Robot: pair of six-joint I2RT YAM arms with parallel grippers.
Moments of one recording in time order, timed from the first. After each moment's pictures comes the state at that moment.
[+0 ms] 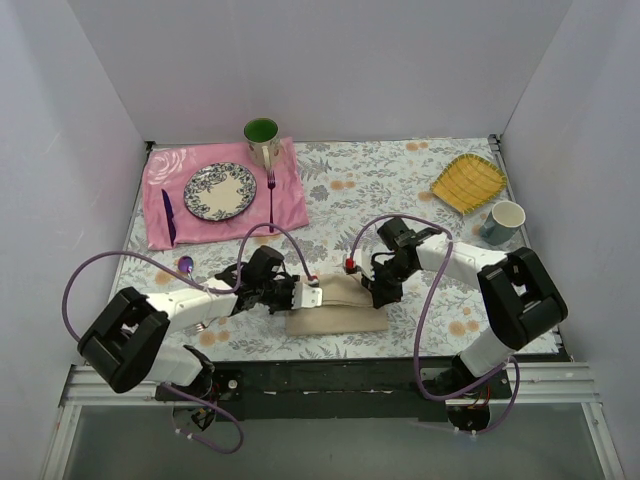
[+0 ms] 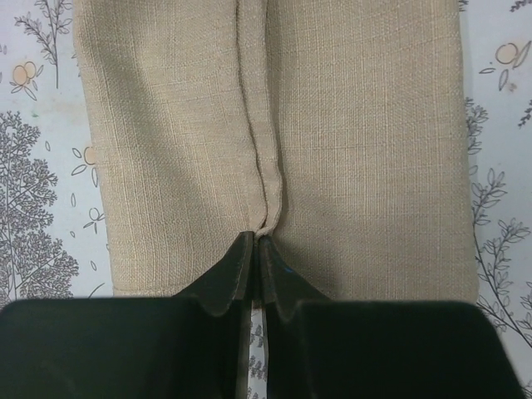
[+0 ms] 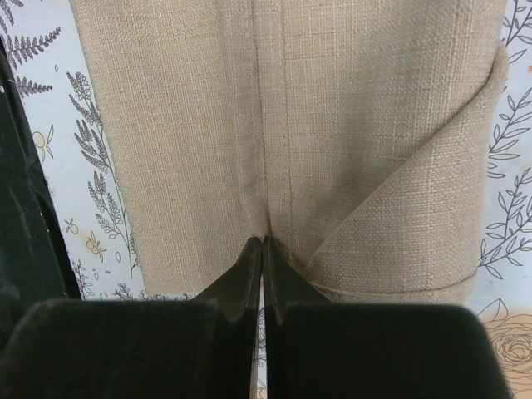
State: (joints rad) left arm -0.68 1.33 0.53 -0.11 0.47 0.89; right arm 0.57 1.58 0.87 -0.68 -0.59 -0.84
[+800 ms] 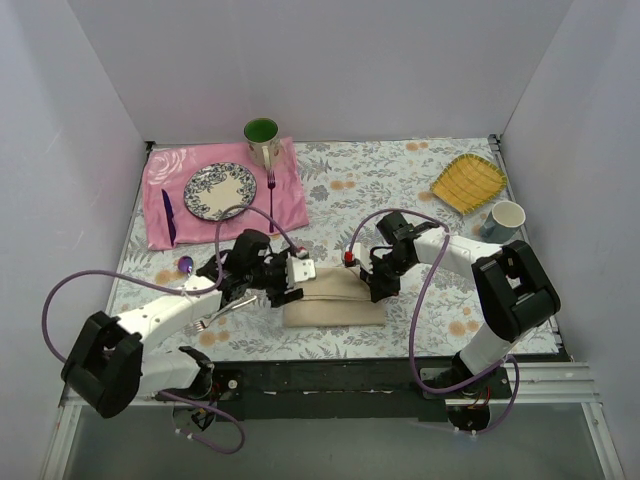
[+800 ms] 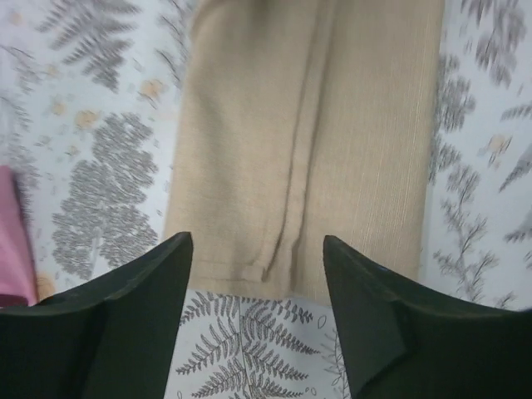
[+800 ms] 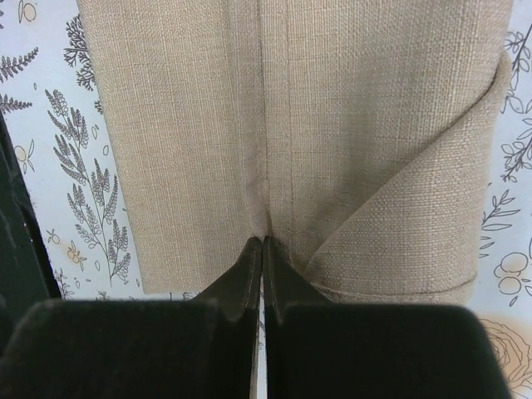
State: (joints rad) left arm -0.61 1.23 0.59 -0.17 0.51 0.78; right arm 0.54 1.64 0.92 -0.67 -0.61 -0.84
